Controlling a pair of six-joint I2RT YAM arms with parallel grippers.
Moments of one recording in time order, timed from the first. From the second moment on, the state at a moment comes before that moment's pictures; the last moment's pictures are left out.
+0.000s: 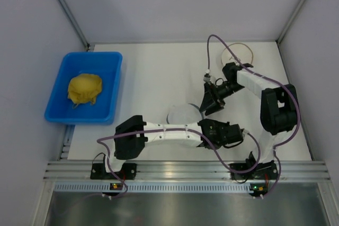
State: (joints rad) left arm -1.42 2.01 1.66 -0.75 -0.66 0.53; right arm 0.24 1.80 1.27 -1.12 -1.05 -0.16
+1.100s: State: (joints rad) left arm -1.48 1.98 1.52 -0.72 -0.68 0.54; right arm 0.27 2.01 1.58 -1.10 -1.01 -0.11
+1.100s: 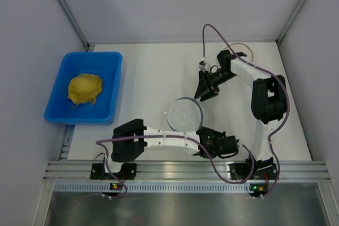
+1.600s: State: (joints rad) left arm -1.42 1.99 1.61 -0.68 -0.67 0.56; right arm 0.24 1.85 1.34 -1.15 -0.95 -0.22
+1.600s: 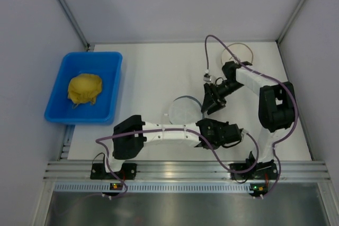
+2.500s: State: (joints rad) left arm -1.43 1.96 1.50 -0.67 -0.71 0.56; right arm 0.28 2.06 1.59 -1.20 -1.00 -0.19
